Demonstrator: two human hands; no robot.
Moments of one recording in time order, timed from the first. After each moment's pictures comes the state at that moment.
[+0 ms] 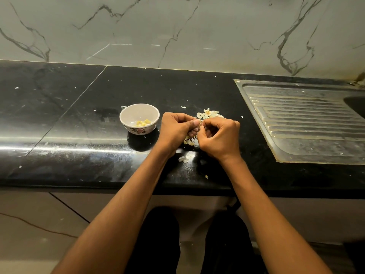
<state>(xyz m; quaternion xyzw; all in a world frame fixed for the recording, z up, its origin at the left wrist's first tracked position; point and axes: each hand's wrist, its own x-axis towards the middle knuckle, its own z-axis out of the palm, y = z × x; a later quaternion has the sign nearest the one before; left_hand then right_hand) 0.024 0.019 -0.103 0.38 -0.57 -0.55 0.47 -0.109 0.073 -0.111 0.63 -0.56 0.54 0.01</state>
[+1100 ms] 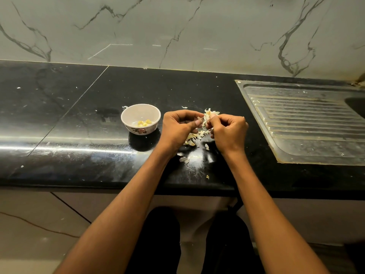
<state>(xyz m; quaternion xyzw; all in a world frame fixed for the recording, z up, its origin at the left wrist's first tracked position) 0.025 0.019 -0.106 0.33 -0.59 -0.54 0.51 -0.115 0.066 -0.105 0.49 -0.63 0.60 -0.11</state>
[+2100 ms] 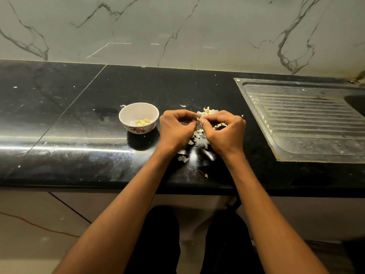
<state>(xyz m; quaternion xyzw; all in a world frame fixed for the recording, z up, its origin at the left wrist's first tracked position) 0.019 0.020 -0.111 0.40 -0.64 -0.39 0.52 -0.114 0.070 -0.109 0.56 -0.57 0.60 -0.03</state>
